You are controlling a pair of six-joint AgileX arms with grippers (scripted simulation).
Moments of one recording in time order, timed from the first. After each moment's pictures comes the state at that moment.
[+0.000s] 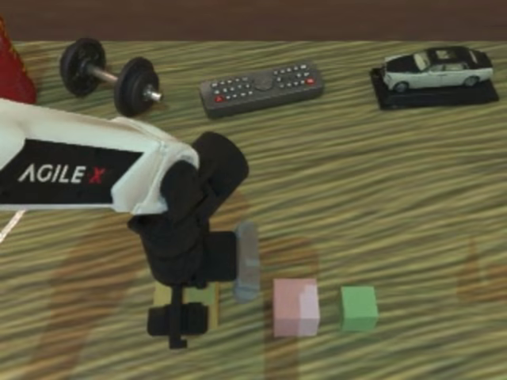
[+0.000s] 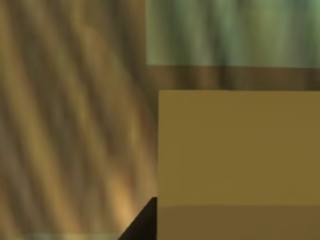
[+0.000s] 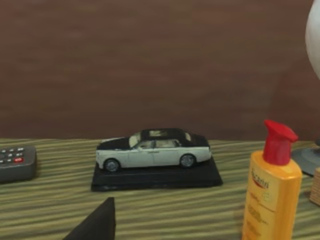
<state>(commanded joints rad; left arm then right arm) -0.65 1.90 1.07 -0.73 0.00 0.92 0.01 0.00 0.00 0.00 0.00 0.00</state>
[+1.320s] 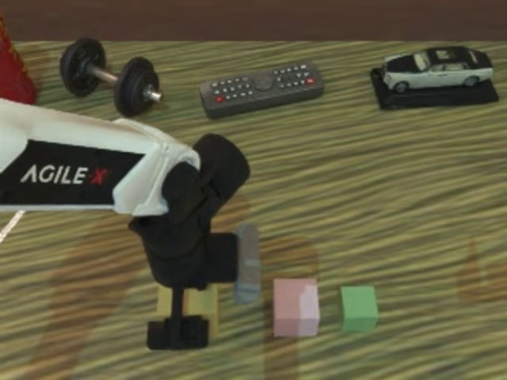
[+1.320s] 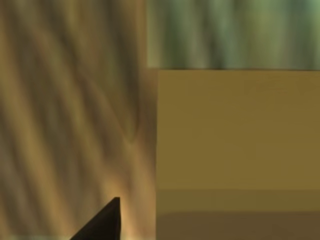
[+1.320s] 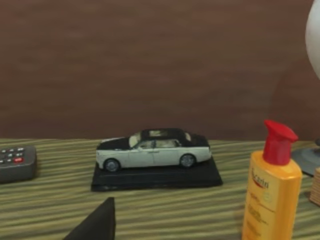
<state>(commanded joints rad) -0.65 1.90 1.07 -0.73 0.00 0.92 0.01 0.00 0.00 0.00 0.00 0.00</state>
